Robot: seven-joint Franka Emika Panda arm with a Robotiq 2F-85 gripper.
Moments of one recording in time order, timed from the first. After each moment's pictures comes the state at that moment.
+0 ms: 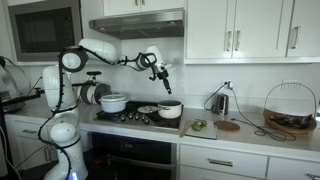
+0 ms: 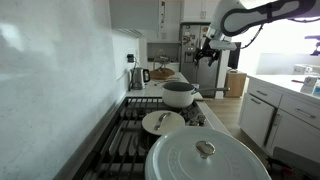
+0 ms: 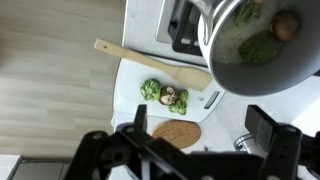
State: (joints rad) arm -0.09 -0.07 0.02 -1.84 -0.18 2.16 0.60
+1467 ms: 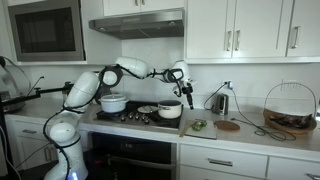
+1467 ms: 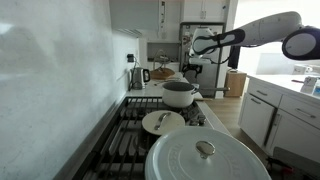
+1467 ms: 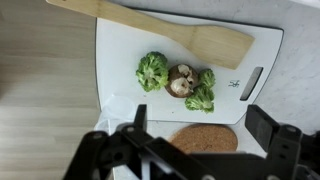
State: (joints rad) arm -0.11 0.52 -0.12 -1.27 -0.03 2.08 0.54
